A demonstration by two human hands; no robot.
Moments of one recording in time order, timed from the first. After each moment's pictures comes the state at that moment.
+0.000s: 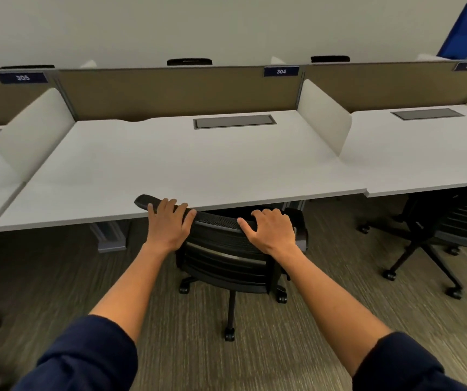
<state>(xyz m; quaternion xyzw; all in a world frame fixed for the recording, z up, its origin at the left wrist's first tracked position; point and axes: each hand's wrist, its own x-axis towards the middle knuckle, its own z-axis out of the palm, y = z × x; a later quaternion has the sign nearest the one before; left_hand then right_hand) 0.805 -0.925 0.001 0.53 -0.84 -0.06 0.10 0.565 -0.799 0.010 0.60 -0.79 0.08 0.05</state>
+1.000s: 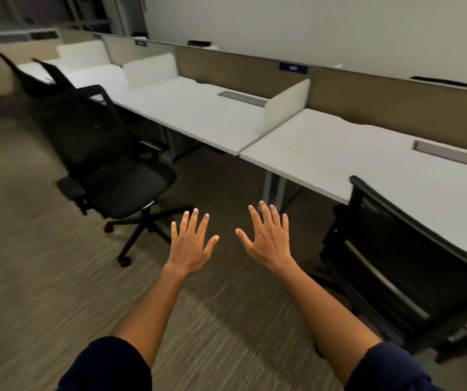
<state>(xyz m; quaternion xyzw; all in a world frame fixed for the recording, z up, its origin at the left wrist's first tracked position) 1.169 -0.632 -0.022 0.79 -0.60 -0.03 0.10 0.969 -0.721 -0.003 0.86 -0.49 0.13 -0.05</state>
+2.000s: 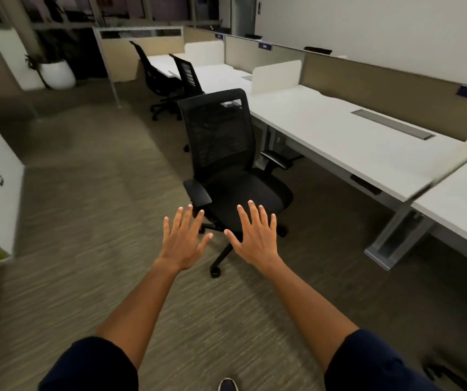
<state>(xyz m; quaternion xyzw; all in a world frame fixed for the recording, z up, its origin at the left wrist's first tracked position) 1.700 -0.517 -0.021 0.88 -0.47 -0.01 0.10 1.549 -0.662 -0.019 0.94 -0.32 0.11 -0.07</state>
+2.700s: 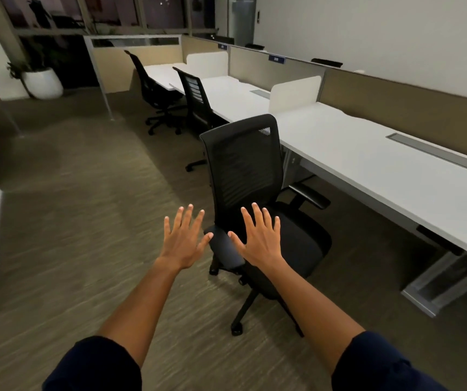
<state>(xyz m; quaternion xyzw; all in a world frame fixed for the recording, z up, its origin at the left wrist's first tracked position) 2.047 -0.654 -0.012 0.87 -0.48 -0.01 0.11 1.880 -0.796 -0.015 0.93 -0.35 0.12 -0.07</state>
